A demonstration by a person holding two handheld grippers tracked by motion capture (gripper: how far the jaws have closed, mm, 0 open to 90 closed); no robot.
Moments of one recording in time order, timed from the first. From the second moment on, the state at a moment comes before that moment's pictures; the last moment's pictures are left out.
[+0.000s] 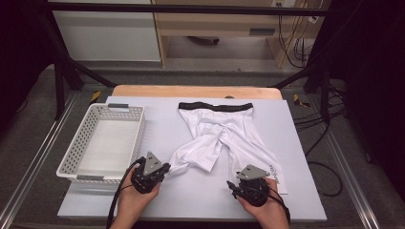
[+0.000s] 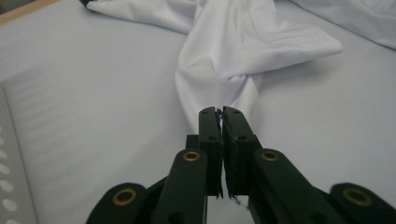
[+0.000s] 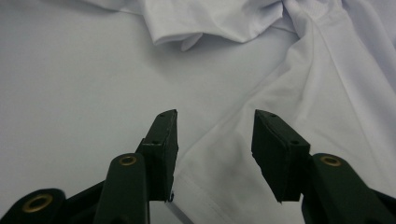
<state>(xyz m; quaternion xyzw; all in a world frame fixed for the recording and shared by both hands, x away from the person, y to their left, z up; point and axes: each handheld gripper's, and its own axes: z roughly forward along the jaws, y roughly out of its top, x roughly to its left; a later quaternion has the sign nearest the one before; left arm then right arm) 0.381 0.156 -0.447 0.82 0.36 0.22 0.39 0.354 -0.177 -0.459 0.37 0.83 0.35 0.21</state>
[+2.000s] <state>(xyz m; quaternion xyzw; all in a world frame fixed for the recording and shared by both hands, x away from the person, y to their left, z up) 0.383 0.145 -0.464 0.86 0.32 0.18 0.35 0.391 -0.145 -0.444 0.37 0.83 0.37 0.20</state>
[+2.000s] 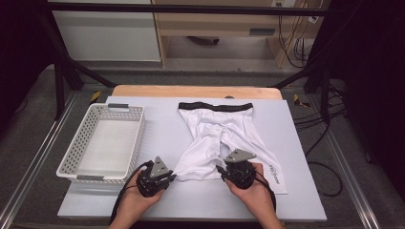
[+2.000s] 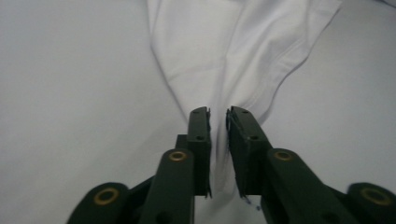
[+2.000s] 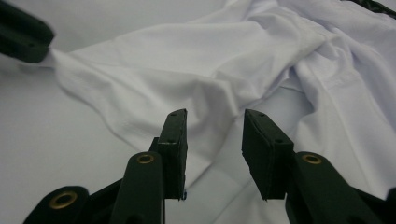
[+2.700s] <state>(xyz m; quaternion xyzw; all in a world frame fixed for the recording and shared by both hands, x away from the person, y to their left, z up) 0.380 0.148 -0.455 0.81 0.36 0.23 0.40 0.398 -0.112 -0.478 0.33 0.87 0.35 0.15</state>
